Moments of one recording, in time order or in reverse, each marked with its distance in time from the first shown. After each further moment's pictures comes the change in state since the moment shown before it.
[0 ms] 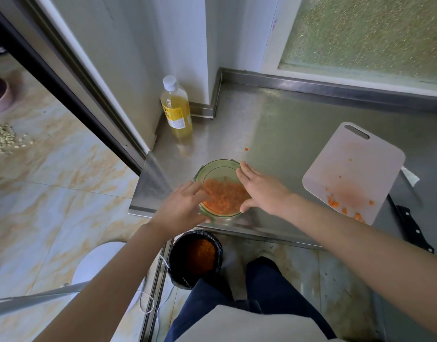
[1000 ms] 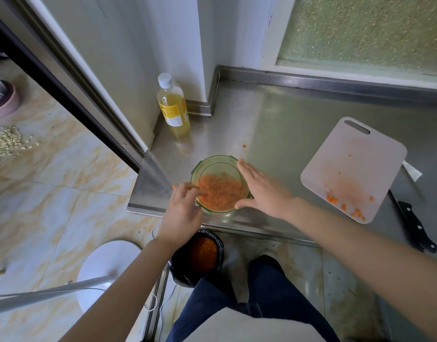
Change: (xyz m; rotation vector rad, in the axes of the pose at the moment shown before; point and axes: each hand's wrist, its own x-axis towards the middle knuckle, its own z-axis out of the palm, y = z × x) left_hand -0.017 0.022 0.031 -0.232 0.260 -0.282; right_hand -0.010 0.014 0.026 0.183 0.158 -0.032
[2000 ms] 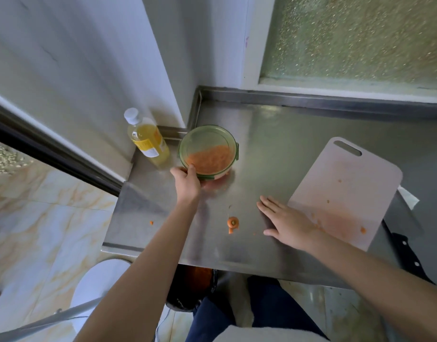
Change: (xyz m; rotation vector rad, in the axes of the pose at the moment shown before) left_hand 0.172 0.035 0.053 -0.810 0.313 -0.857; right_hand -0.008 0.124 0.023 -0.155 -0.100 0.056
